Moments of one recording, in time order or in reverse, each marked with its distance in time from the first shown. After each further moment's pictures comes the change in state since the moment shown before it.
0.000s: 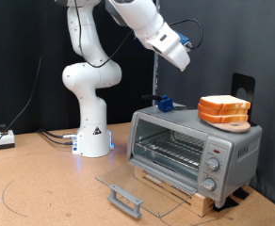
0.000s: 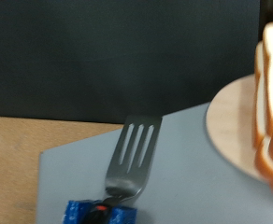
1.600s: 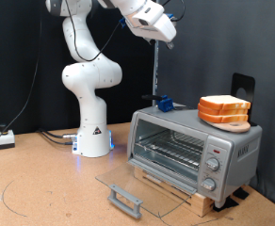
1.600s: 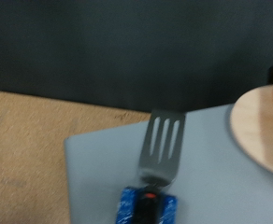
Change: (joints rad) arm -0.068 -0.347 0.078 -0.164 -0.071 0.020 0.043
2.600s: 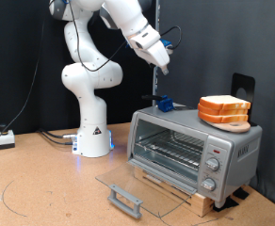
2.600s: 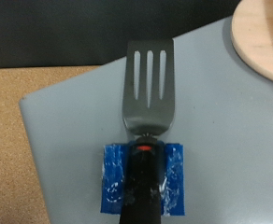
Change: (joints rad) arm -0.060 -0.091 0.123 -0.232 0.001 0.227 0.098
